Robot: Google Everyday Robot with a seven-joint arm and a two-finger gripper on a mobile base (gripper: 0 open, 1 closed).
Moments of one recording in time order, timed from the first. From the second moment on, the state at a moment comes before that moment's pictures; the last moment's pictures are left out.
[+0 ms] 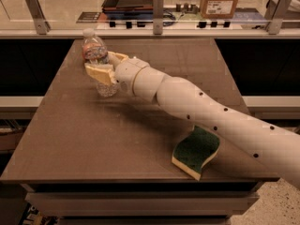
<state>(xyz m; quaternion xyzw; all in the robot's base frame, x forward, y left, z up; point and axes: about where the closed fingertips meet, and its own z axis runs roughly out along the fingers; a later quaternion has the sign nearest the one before) 0.622 0.130 0.904 -0.32 0.63 0.30 0.64</state>
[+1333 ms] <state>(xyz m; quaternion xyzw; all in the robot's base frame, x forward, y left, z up) 0.622 0.131 0.906 -0.32 0.63 0.30 0.64</state>
